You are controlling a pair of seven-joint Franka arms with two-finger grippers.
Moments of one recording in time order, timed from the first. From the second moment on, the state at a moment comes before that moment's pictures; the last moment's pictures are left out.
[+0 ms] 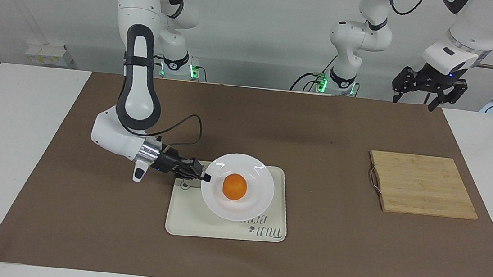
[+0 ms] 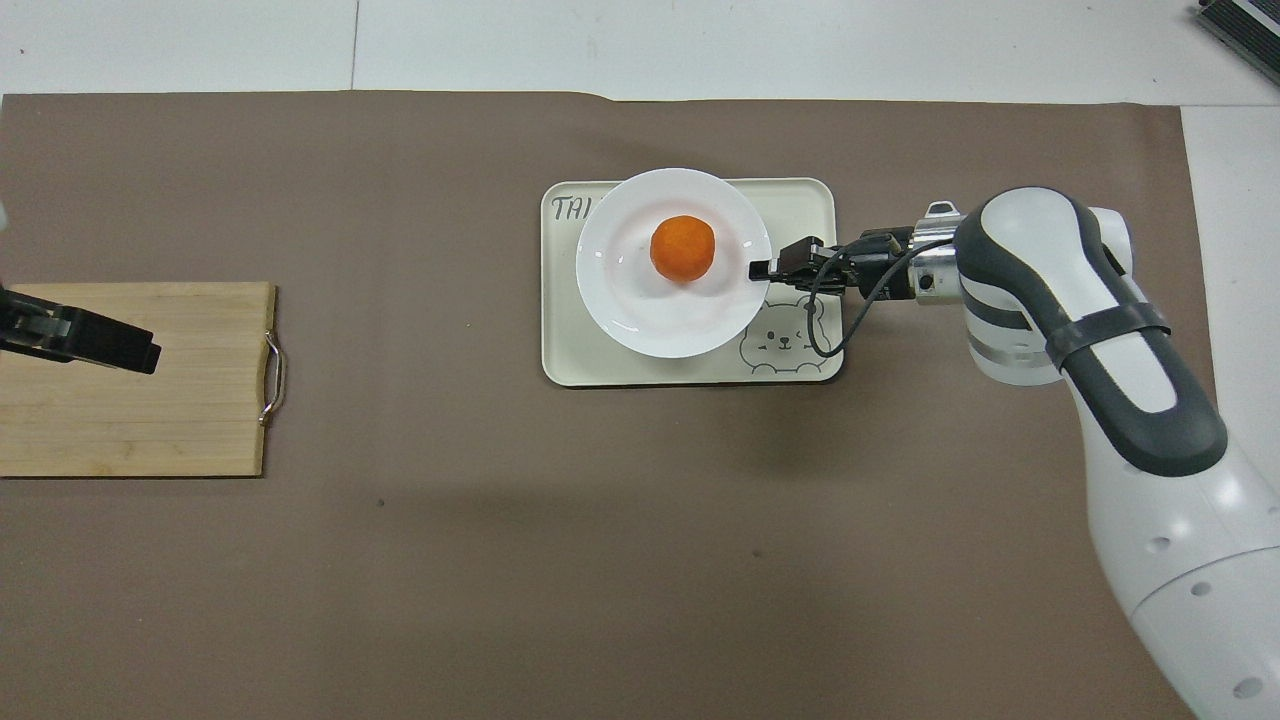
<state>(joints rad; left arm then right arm) -0.12 0.00 0.02 -1.48 0.00 1.43 0.15 0.15 0.53 -0.06 -1.71 1.24 2.03 -0.50</state>
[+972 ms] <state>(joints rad) -0.12 0.00 0.02 -1.48 0.00 1.43 0.15 0.15 0.57 -0.06 -1.70 1.17 2.03 -0.50</state>
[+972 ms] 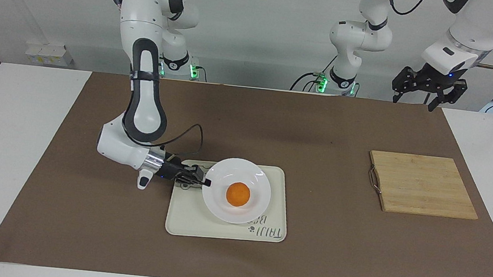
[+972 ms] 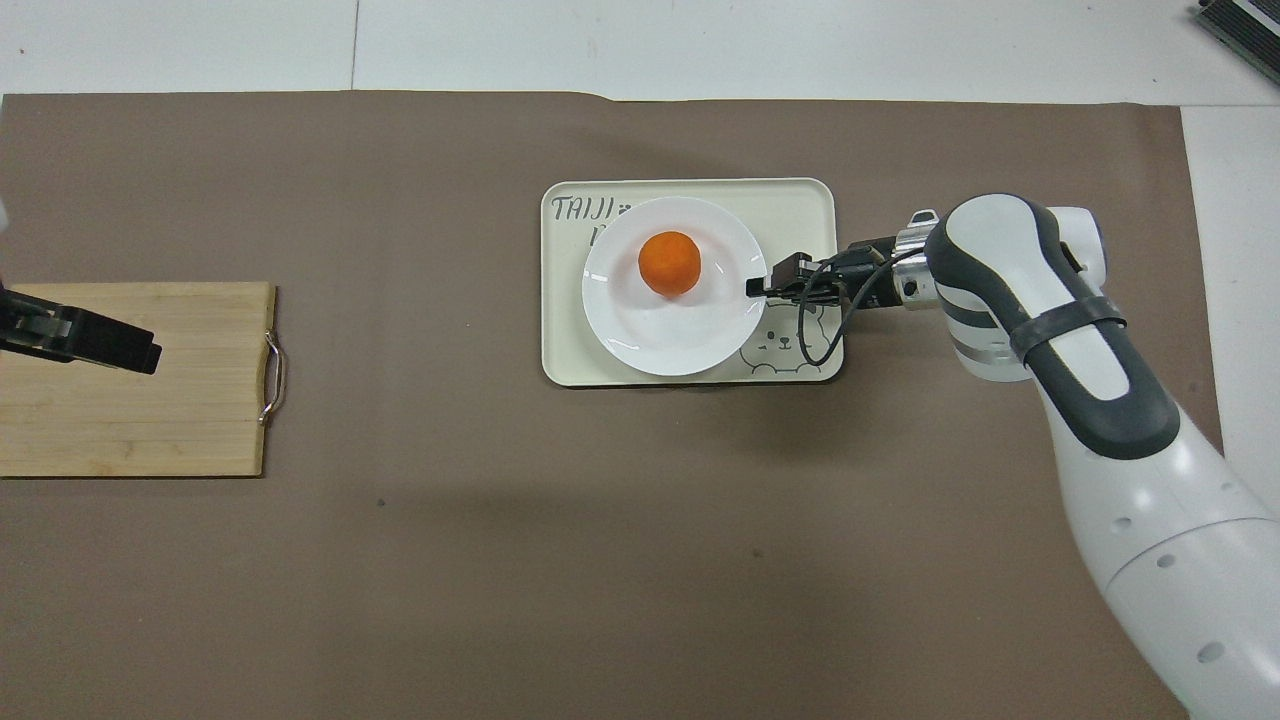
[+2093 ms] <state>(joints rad) -0.12 0.00 0.02 -1.48 0.00 1.43 0.15 0.15 0.57 -0.07 -1.68 1.07 2.03 -0.52</state>
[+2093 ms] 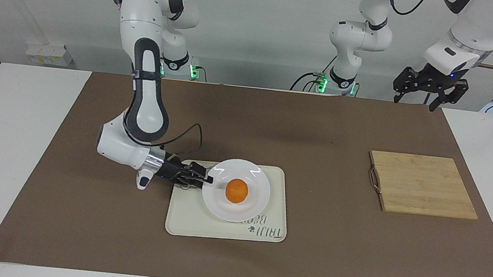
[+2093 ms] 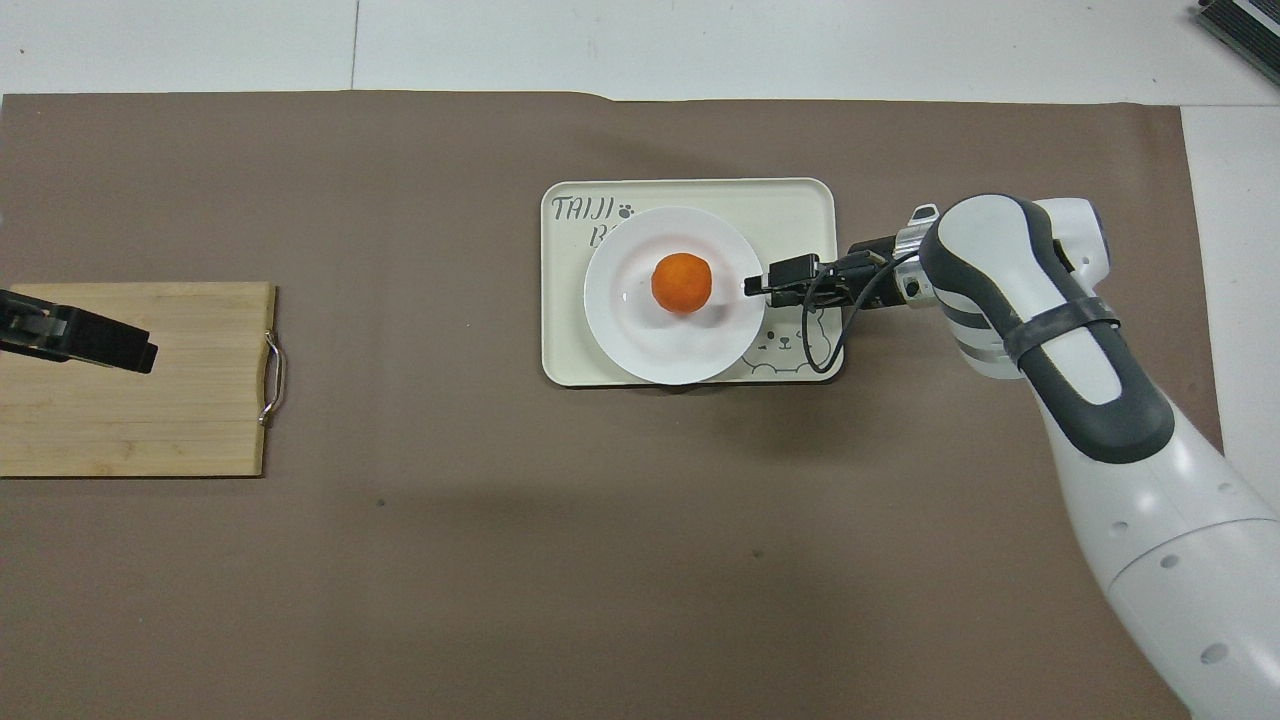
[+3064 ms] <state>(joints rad) -0.12 0.00 0.02 -1.48 0.00 1.43 0.15 0.14 0.52 -0.07 -1.58 0.63 2.05 -0.45</state>
